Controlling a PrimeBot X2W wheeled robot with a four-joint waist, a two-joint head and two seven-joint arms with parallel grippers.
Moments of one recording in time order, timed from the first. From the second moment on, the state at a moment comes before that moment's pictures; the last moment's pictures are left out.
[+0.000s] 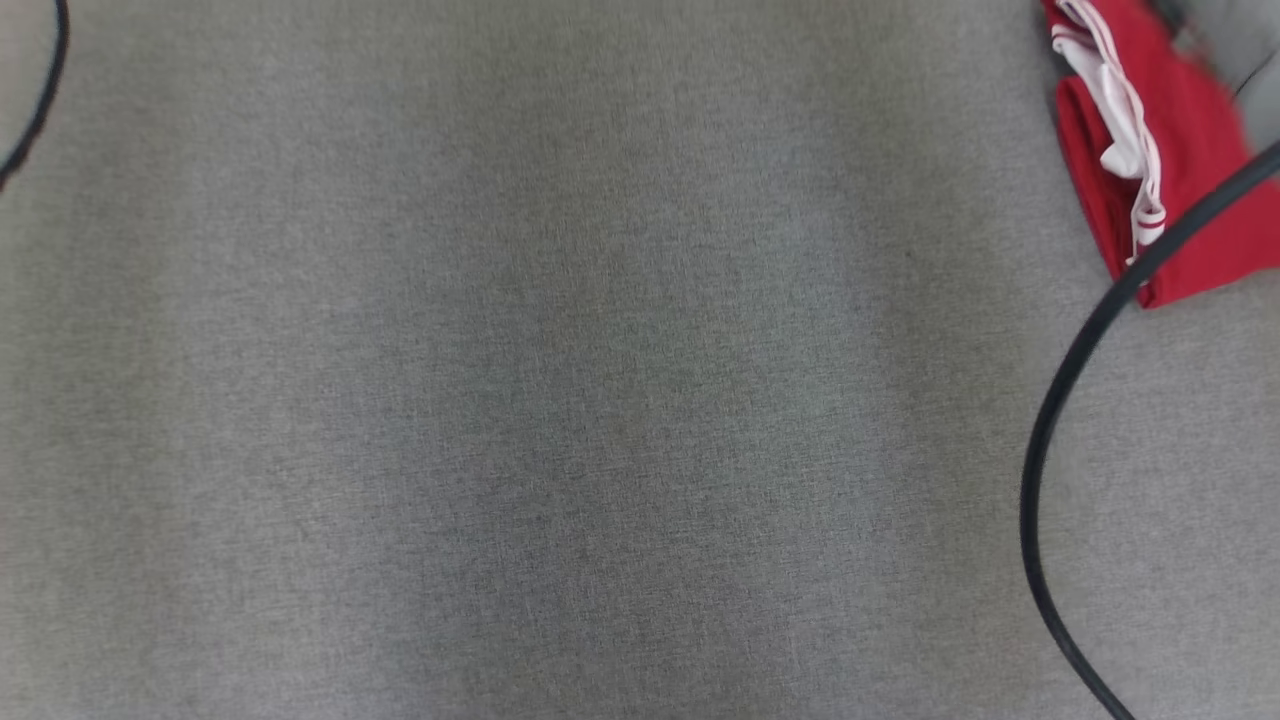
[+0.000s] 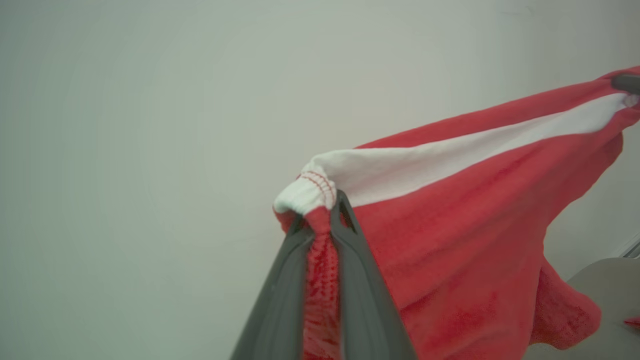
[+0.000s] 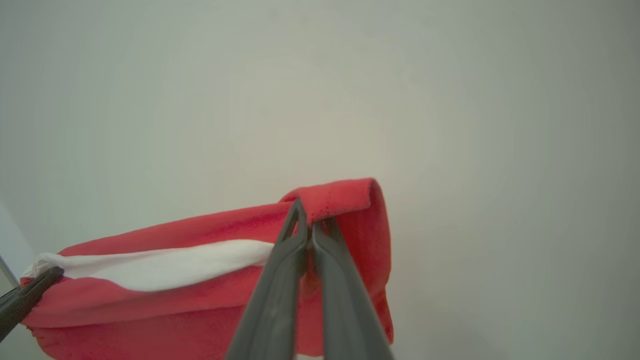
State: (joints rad) left arm -1.60 0.45 -0.51 0.59 -0.54 -0.13 -0.08; right arm -1.81 -0.26 1.04 0.95 1.24 0.13 -0.19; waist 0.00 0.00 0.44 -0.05
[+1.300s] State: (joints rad) left arm -0.73 0.50 -0.47 0.09 -0.67 0.04 -0.26; right arm -1.01 -0.46 1.01 0.39 1.15 0.13 -0.26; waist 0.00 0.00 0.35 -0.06
